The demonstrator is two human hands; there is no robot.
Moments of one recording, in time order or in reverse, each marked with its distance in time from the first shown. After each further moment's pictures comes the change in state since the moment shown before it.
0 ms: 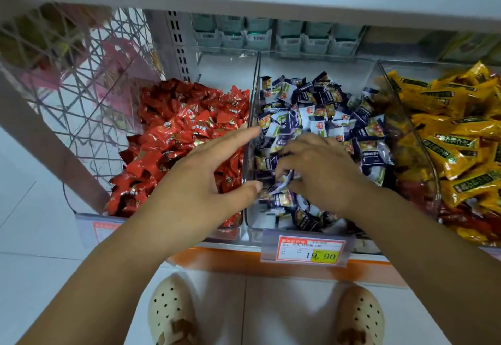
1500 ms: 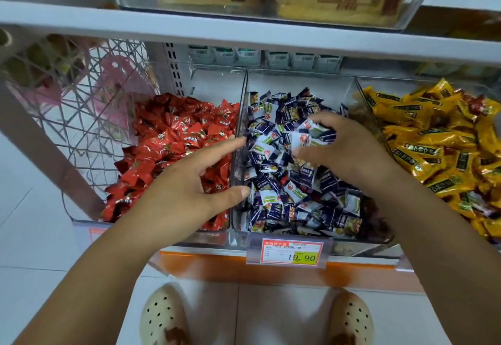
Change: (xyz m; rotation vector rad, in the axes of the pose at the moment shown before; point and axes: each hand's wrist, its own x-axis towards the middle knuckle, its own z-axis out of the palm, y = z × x) left_hand 0.001 0.010 -0.007 -0.092 -0.048 -0.102; right_hand -0.021 0.020 -0.052 0.719 0.225 0.456
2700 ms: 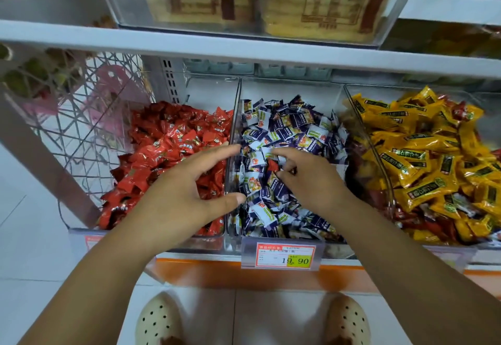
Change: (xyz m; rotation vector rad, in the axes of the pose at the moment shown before) left_hand 0.002 -0.002 0.002 0.007 0.026 0.024; right_hand 0.002 0.018 0.045 -0.240 -0.098 -0.077
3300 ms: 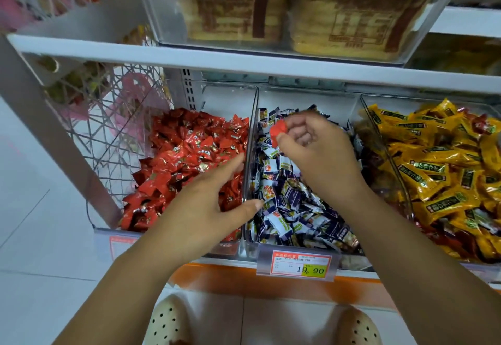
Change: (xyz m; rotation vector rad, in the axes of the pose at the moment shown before) left_hand -0.005 -0.006 0.006 0.052 0.004 -0.039; right_hand 0.006 -0.048 -0.021 0.481 0.354 -0.223
